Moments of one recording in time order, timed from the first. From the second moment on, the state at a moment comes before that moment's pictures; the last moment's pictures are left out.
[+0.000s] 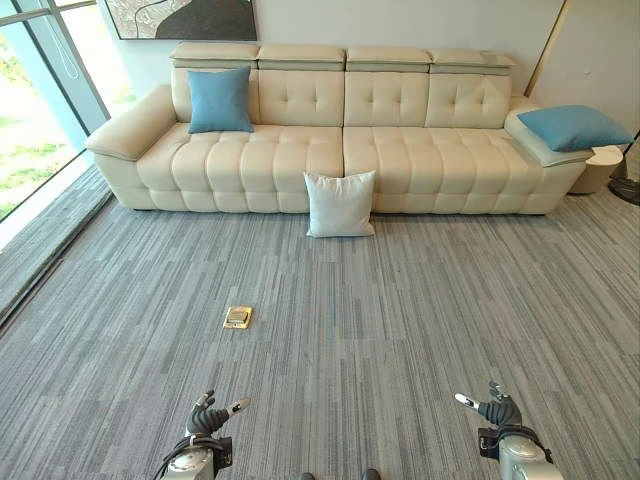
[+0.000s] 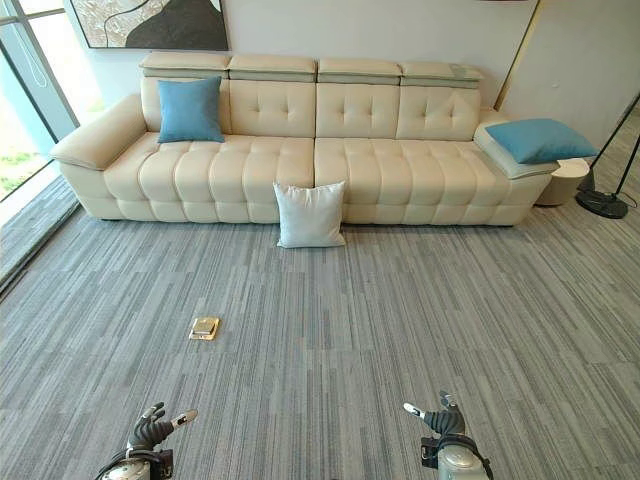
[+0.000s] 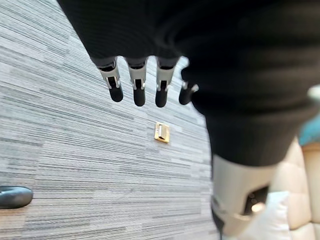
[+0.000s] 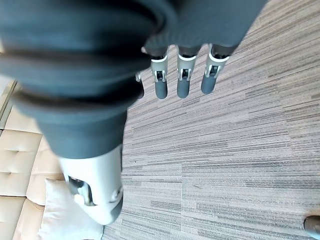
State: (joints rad) left arm 0.17 0.31 -0.08 0.61 -0.30 0.08 0.25; right arm 0.07 -0.29 0.07 0.70 0.22 0.05 -0.26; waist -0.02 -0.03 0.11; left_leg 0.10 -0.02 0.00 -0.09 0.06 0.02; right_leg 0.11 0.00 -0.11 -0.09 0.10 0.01
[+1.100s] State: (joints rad) left arm 0.07 0.30 -0.08 0.67 -0.30 0.09 0.27; right arm 0.01 -0.30 0.07 0.70 0.22 0.05 -0.26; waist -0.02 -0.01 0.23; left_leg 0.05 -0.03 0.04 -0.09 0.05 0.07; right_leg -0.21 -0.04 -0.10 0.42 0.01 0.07
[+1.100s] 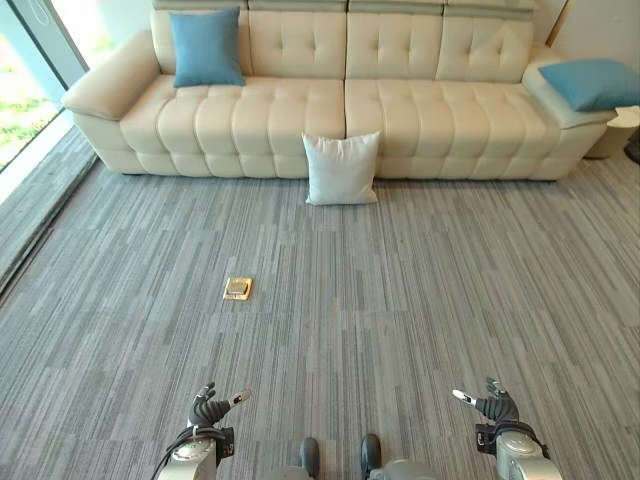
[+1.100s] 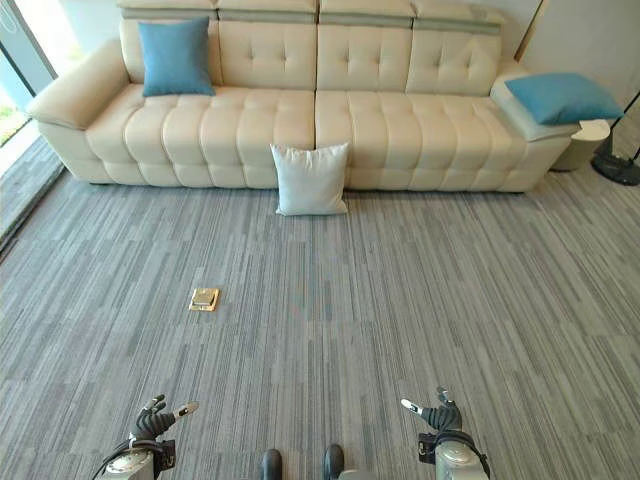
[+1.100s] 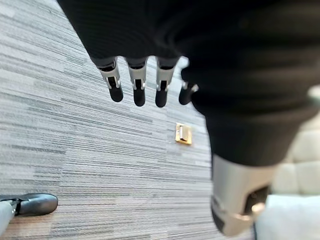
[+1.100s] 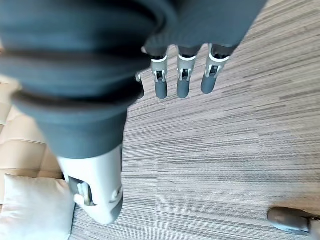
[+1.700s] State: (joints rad) left arm 0.11 0.27 -0.10 0.68 -0.30 0.10 0.25; right arm 0.06 -0.36 0.03 0.79 0.22 0.07 -0.25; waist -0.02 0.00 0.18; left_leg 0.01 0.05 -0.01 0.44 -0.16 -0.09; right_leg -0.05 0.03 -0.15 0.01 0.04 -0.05
